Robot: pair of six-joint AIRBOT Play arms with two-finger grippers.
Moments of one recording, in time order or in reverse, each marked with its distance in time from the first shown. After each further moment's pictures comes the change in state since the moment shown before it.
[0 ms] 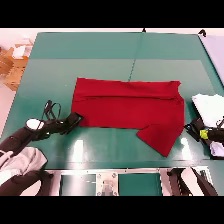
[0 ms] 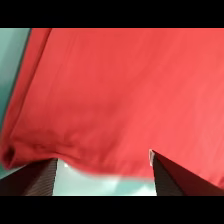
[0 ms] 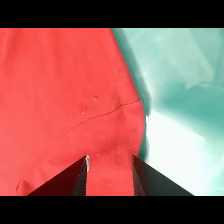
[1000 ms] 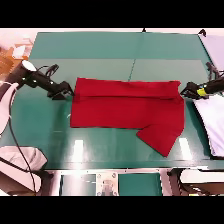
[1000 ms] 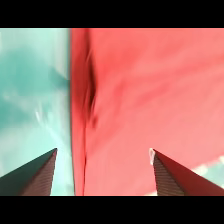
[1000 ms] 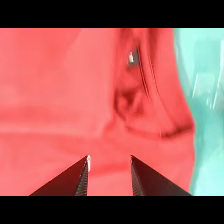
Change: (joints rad) left arm 0.295 -0.727 1.103 0.493 -0.912 0.082; right arm 0.333 -0.667 0.835 -0.111 0.138 -0.115
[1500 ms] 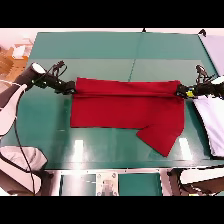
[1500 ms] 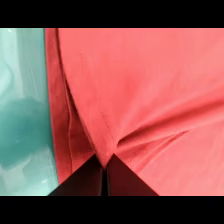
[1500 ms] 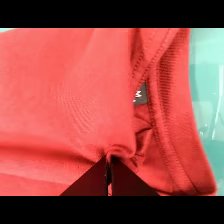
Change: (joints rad) left arm -0.092 -0.027 -0.020 -0.041 0.296 0.141; right arm 0.066 -0.118 -0.055 0.089 -0.261 -0.135
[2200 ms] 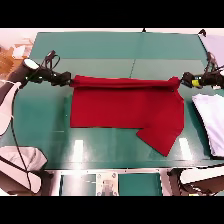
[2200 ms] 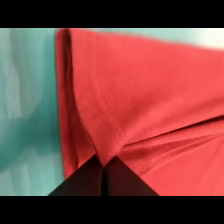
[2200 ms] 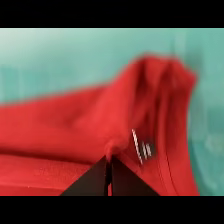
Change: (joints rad) left arm 0.041 0.009 0.045 -0.044 0.088 0.018; right arm -0.023 -0.017 0.113 0.063 0.017 -0.006
